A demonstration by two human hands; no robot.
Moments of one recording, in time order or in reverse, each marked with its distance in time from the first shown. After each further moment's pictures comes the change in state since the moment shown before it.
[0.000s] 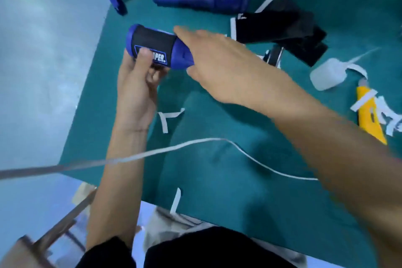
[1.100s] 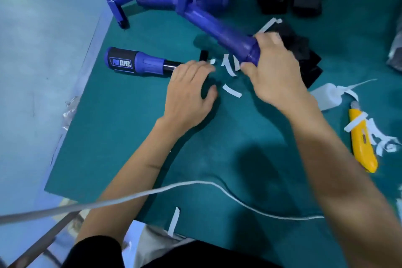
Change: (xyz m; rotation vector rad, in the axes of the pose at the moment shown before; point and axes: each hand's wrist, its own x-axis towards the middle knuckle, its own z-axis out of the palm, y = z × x) left_hand 0.041 -0.064 0.037 1.152 -0.089 0.883; right_hand 0.002 0.095 0.014 -0.001 0.252 0.370
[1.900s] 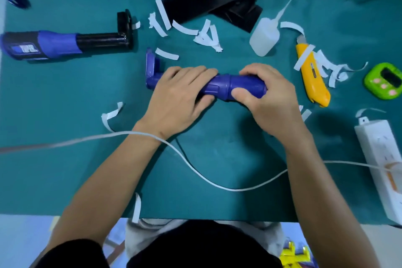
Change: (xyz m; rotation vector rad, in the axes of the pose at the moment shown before) left_hand -0.042 0.096 0.034 -0.001 -0.389 0.348; right_hand -0.177 0.091 0.005 0.507 0.107 0.314
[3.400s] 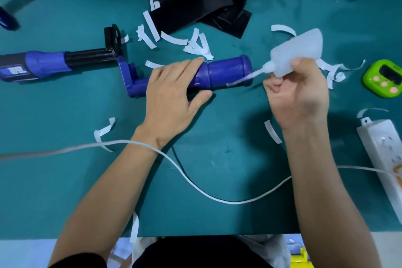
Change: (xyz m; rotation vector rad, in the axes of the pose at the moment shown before) left_hand 0.016 -0.005 0.012 -0.090 0.086 -0.191; right_hand 0.029 0.014 -0.021 1.408 0.323 0.393
